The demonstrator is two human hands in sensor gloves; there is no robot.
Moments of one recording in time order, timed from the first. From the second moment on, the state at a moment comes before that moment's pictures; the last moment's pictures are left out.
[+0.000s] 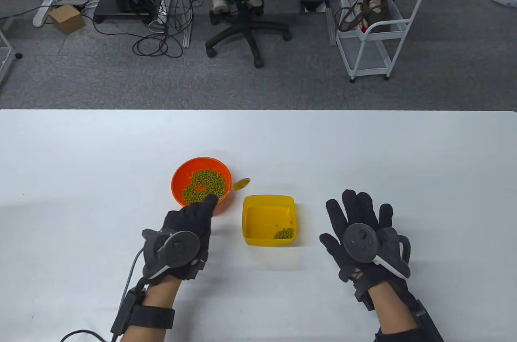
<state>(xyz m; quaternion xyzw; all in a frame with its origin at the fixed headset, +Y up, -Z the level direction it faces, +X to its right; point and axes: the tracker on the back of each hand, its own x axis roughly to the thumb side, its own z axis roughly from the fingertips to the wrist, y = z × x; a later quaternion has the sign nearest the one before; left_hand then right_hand) -0.222 -0.705 -0.268 0.19 -0.11 0.18 0.96 0.188 -0.709 -0.251 0.09 0.02 0.99 0.11</state>
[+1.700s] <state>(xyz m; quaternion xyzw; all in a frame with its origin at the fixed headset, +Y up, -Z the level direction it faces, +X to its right) -0.259 -0.763 -0.297 -0.04 0.11 0.51 0.85 0.171 -0.684 -0.212 0.10 -0.01 0.99 0.11</state>
